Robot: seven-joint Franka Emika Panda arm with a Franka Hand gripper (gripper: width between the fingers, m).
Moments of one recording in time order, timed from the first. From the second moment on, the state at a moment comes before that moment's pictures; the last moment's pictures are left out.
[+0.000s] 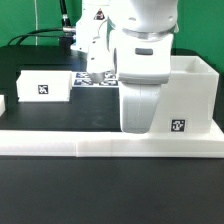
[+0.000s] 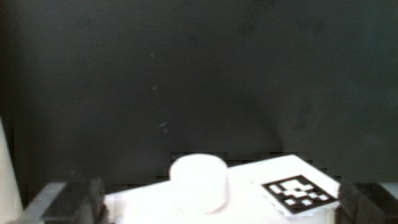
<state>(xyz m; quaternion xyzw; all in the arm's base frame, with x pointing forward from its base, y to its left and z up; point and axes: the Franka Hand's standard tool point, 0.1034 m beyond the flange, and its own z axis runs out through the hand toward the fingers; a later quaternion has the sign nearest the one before) 0.594 0.025 0.037 -0.71 -0.68 0.13 0.11</state>
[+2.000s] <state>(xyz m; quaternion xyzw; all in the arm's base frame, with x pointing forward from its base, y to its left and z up) 0.578 0.038 0.044 -0.75 -0.64 0.09 0.17</state>
